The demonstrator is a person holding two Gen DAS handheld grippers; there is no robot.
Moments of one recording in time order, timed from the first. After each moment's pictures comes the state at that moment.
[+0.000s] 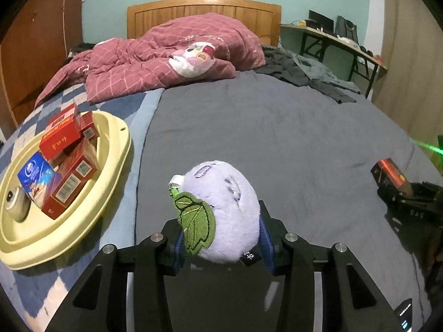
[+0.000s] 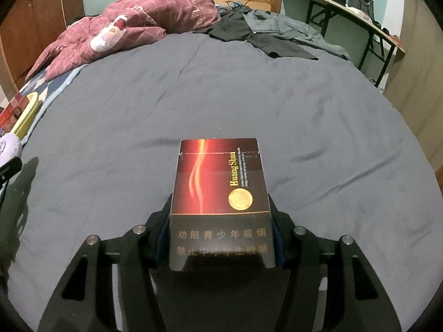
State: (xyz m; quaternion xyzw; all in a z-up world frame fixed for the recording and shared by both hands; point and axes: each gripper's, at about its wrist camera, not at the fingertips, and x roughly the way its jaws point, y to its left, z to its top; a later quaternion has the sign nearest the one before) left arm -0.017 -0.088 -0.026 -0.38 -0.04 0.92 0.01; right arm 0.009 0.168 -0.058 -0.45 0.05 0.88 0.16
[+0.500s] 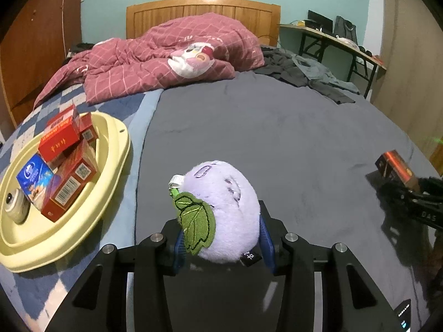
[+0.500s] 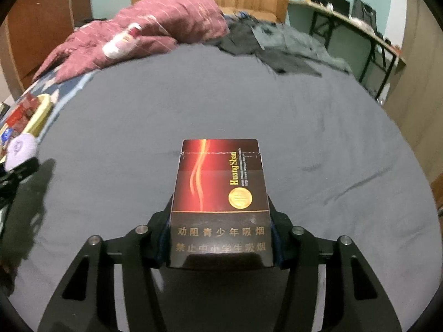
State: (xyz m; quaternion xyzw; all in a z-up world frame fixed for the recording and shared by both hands) left arm -0.028 -0.087 -0.026 -0.38 -0.03 0.92 0.01; right arm 0.015 0.143 -0.032 -0.43 0.03 0.89 0.15
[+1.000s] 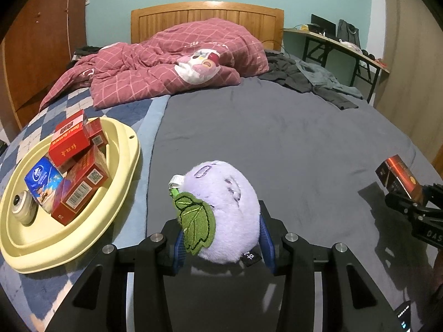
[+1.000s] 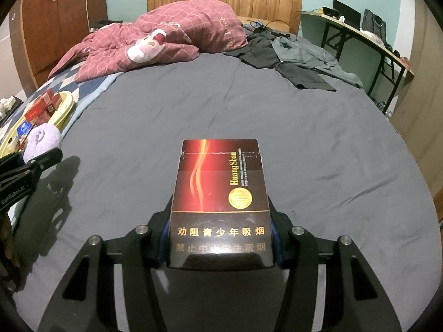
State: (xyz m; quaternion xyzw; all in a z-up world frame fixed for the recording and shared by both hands) left arm -0.022 -0.092 -0.020 -0.37 -0.03 0.93 0.01; right arm 0.018 0.113 -0.025 -0.42 0.02 0.90 0.12
